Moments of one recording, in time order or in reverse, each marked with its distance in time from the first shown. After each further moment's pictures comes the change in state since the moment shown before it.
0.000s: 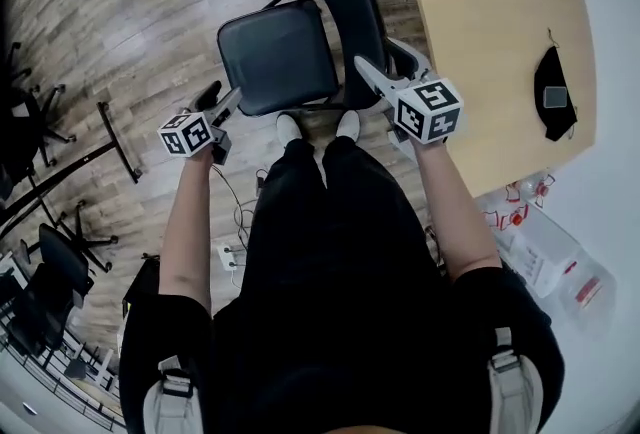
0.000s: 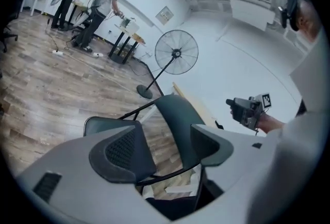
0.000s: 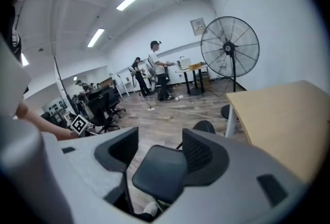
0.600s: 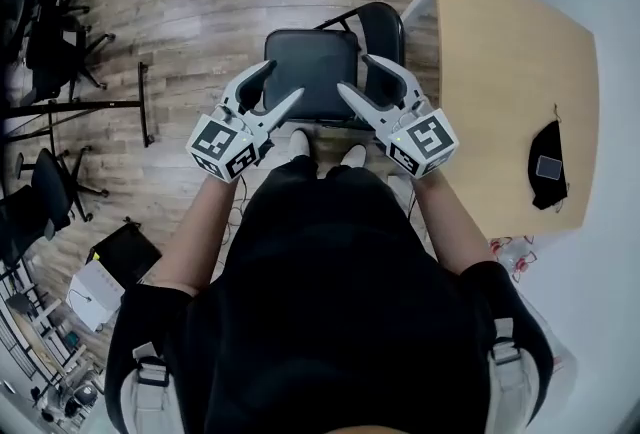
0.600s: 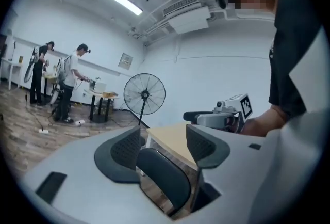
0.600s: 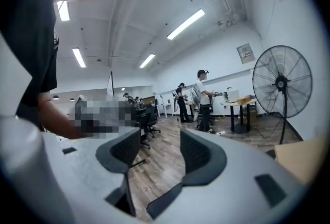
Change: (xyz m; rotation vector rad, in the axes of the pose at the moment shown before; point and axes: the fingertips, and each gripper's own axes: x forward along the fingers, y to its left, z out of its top) left arm -0.106 -0.286 0.110 0.501 -0.384 -0.018; right arm -0.089 0.150 0.108 -0.301 -0.302 0.436
